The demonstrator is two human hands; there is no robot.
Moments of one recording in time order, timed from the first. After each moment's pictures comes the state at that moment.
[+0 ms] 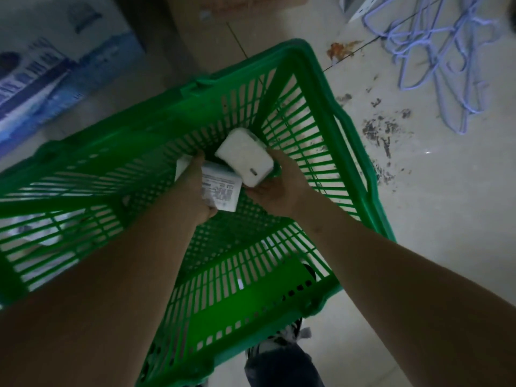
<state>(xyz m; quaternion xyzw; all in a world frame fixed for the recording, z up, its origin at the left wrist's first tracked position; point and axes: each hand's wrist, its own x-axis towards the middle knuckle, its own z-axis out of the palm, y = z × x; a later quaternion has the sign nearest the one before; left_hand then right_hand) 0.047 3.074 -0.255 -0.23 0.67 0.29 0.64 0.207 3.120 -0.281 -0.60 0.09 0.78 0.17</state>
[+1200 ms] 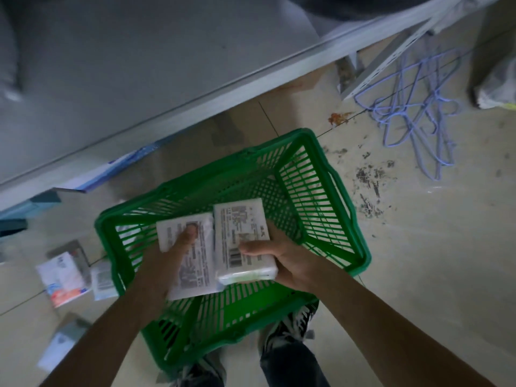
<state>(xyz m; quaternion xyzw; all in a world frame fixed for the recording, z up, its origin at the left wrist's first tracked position) -0.029 2.946 -0.100 0.01 0.75 0.33 0.57 0.180 3.051 -0.114 -0.44 -0.18 0.88 0.00</state>
